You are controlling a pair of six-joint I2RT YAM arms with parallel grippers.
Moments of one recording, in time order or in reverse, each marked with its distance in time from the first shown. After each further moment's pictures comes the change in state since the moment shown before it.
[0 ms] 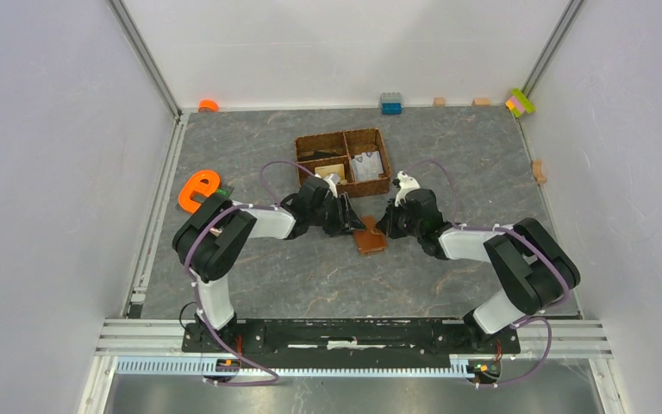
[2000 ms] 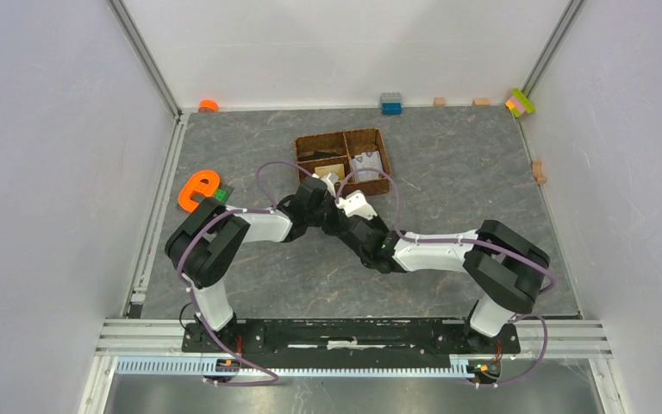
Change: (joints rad) left arm -0.006 -0.053 -0.034 0.032 -0.010 -0.039; right arm 0.507 0.104 0.284 -0.452 0.994 -0.215
